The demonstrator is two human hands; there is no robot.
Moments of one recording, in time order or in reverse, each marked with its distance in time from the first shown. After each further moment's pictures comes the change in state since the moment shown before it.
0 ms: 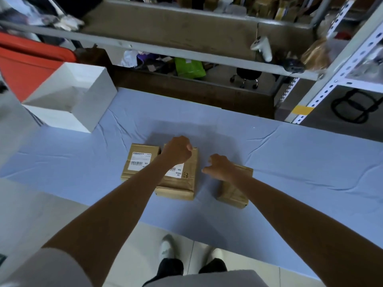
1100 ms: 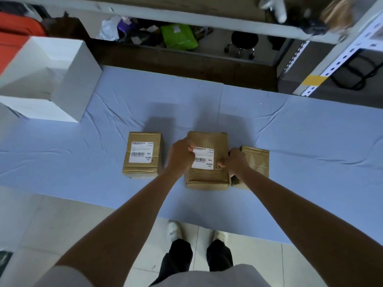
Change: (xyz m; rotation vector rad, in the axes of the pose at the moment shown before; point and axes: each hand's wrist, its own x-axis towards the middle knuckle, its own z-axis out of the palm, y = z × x) left_hand 0.002 -0.049 0.059 -0.262 0.066 -0.048; right_hand 0.017 0.023 0.039 0.271 0.155 0.288
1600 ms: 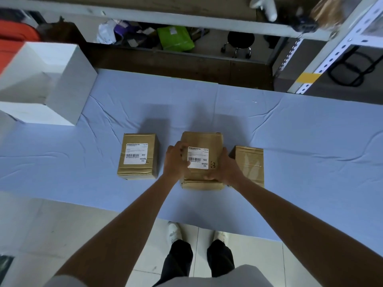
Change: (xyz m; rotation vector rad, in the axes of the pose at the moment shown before) left_hand -0.011 -0.006 0.012 -0.080 -0.021 -0.090; right_hand -0.014 0.016 0.012 0.056 -0.102 -0.114
